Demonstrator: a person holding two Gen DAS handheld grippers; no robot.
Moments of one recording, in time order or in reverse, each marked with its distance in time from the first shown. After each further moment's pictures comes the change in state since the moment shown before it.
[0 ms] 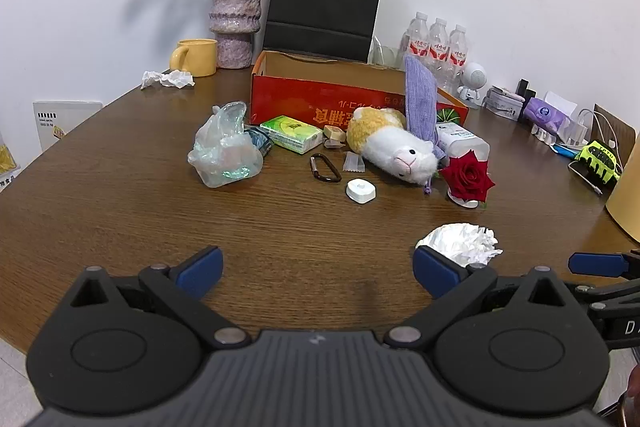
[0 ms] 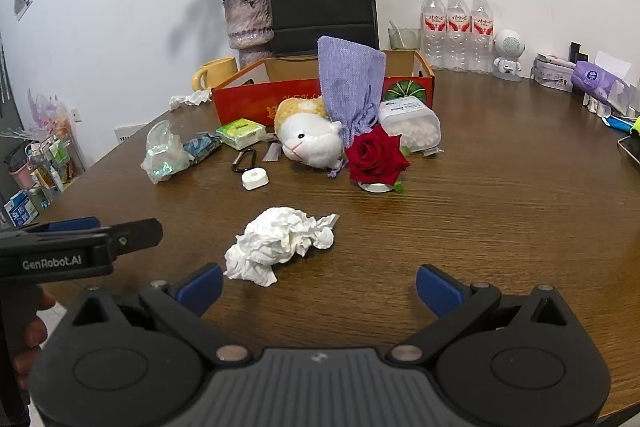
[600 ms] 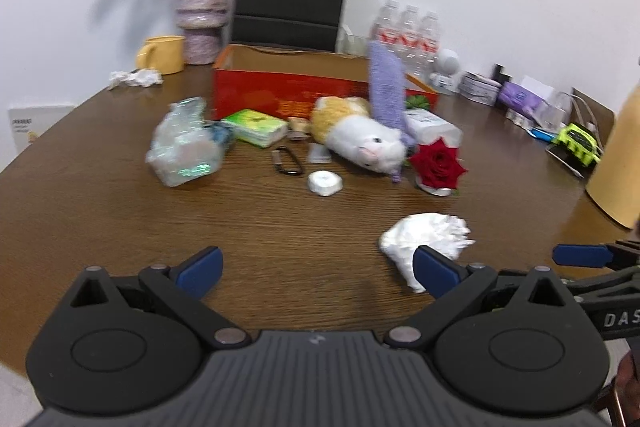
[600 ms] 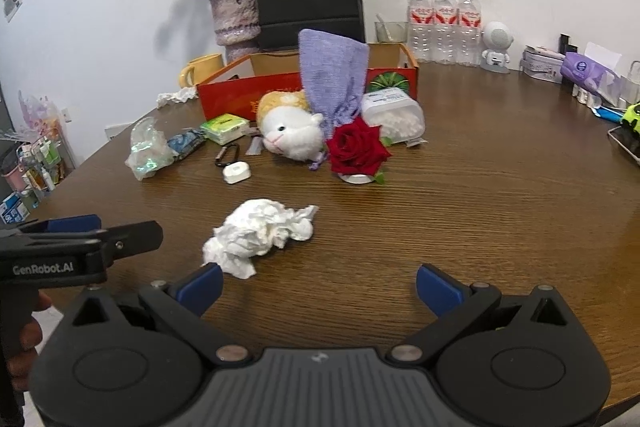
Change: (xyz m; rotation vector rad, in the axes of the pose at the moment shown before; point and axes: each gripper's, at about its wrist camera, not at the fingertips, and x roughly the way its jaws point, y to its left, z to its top) left arm 0.009 -0.021 0.004 0.056 0.034 -0.082; right arm 0.002 -0.013 -0.003 0.021 0.014 -0.036
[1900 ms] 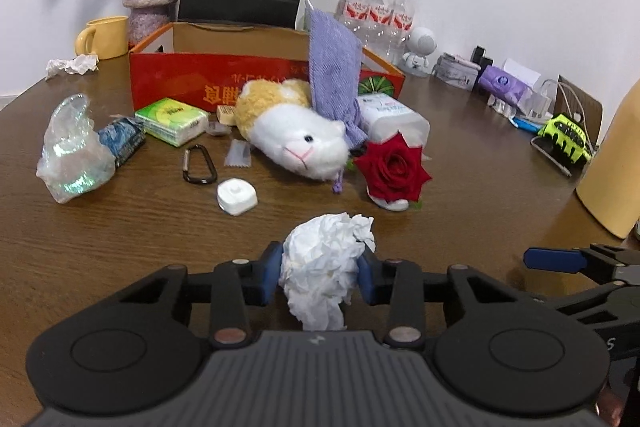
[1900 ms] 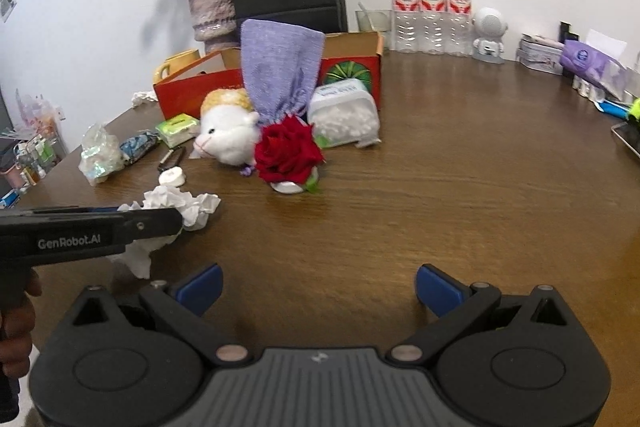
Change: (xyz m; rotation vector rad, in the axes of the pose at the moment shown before) left arm 0.070 -0.041 0.025 -0.022 0.061 -0.061; right arm 0.043 -0.059 0.018 -0.016 0.022 0.030
